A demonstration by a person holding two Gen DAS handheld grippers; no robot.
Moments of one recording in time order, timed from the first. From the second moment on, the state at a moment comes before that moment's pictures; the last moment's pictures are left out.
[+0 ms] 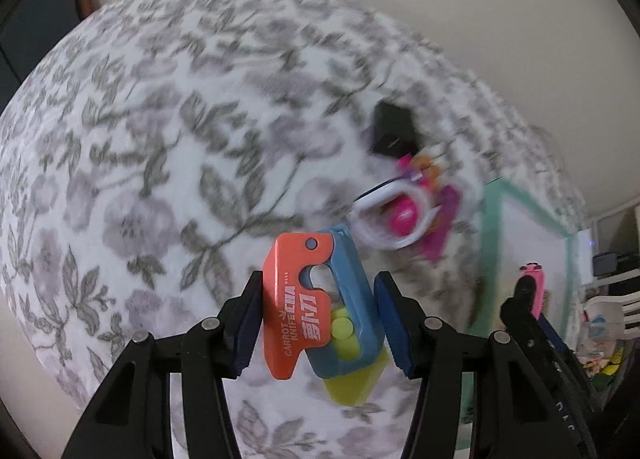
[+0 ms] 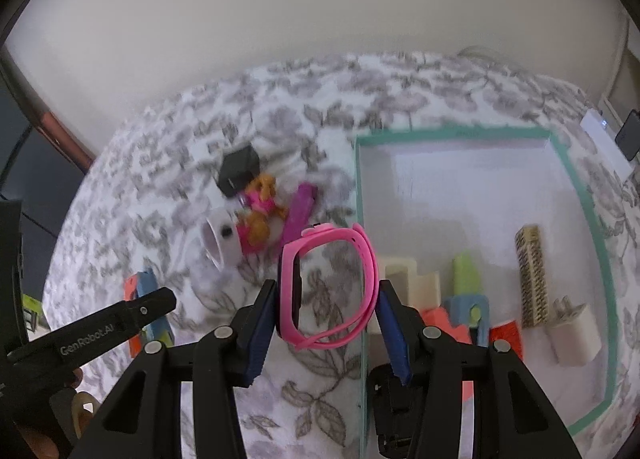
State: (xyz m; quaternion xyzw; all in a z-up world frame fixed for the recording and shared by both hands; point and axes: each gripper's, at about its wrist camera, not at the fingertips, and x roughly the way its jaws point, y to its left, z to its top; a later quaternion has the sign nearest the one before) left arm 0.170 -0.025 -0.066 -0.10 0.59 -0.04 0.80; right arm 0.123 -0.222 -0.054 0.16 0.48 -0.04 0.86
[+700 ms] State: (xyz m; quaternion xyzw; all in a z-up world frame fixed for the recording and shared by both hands) left arm 0.176 -0.209 -0.004 -0.08 0.53 -0.14 0.83; right arm 0.081 -0.384 -0.011 0.23 0.41 -0.25 0.85
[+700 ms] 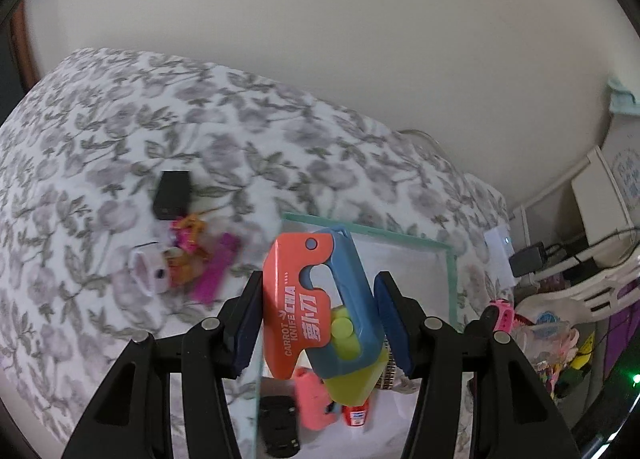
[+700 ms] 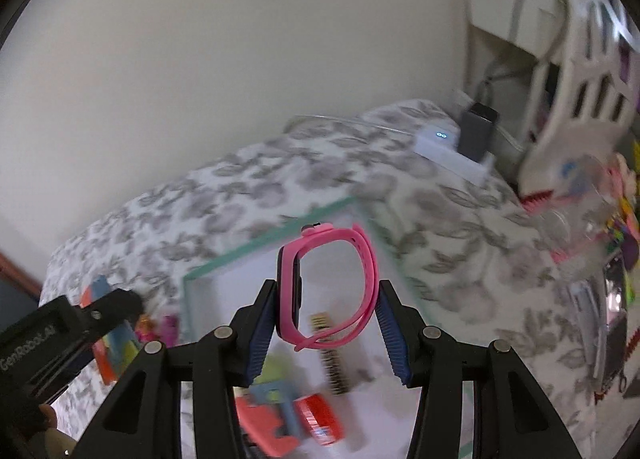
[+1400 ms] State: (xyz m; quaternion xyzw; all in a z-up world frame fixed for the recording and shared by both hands) left arm 0.166 -0.248 -0.080 -0.03 0.56 -0.17 0.81; right arm 0.078 -0.403 -0.087 0.23 0.49 -0.26 0.80
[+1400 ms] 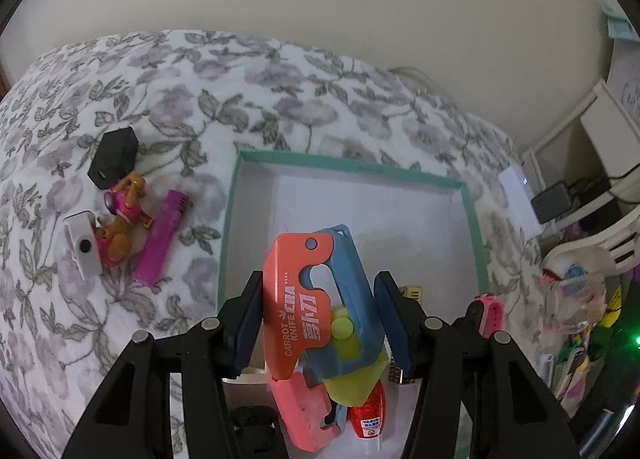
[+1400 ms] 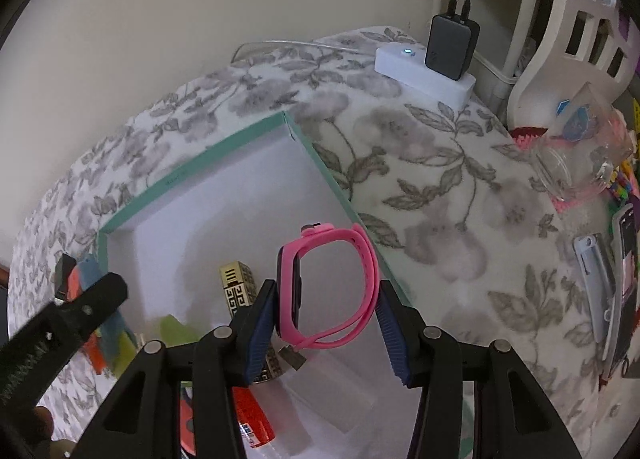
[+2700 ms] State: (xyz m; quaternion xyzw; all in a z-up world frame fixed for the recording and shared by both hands) left arm 0.179 -0.204 0.001 0.01 0.52 -0.12 0.85; right arm 0.076 -0.380 0.023 0.21 0.41 -0.23 0.86
